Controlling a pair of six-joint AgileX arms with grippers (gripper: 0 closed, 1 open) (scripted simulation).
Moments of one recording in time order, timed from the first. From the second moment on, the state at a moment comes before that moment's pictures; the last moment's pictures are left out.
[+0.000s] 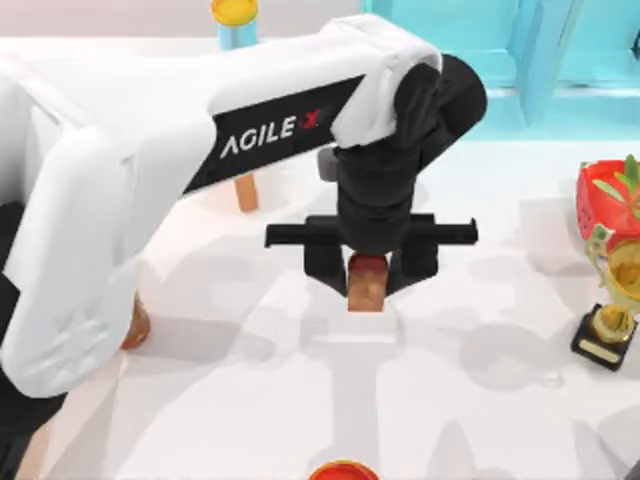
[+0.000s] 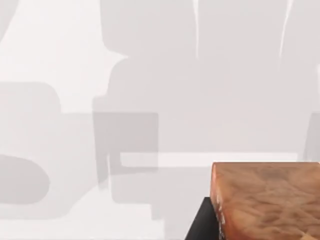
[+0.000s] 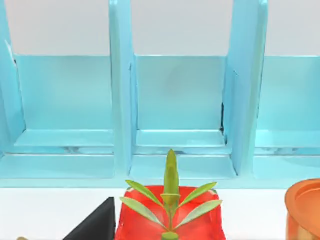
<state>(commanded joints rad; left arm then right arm) -0.79 2.27 1.90 -1.21 0.00 -0.76 0.00 0.00 0.00 0.00 0.00 0.00</state>
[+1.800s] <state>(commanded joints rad) -0.79 2.31 1.79 -1.05 0.00 -0.76 0.00 0.00 0.00 0.00 0.00 0.00</state>
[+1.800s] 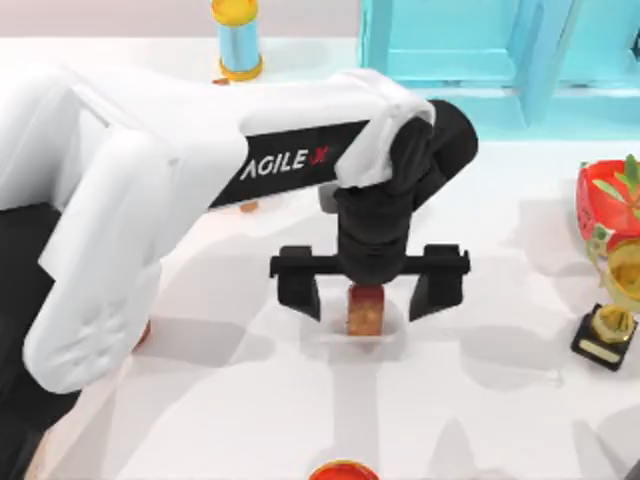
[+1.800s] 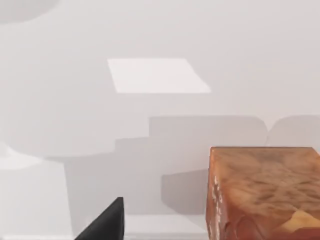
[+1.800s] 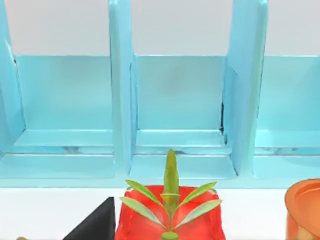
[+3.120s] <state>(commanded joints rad) -0.80 2.34 2.44 -1.67 0.00 -0.77 0.00 0.00 0.00 0.00 0.00 0.00</state>
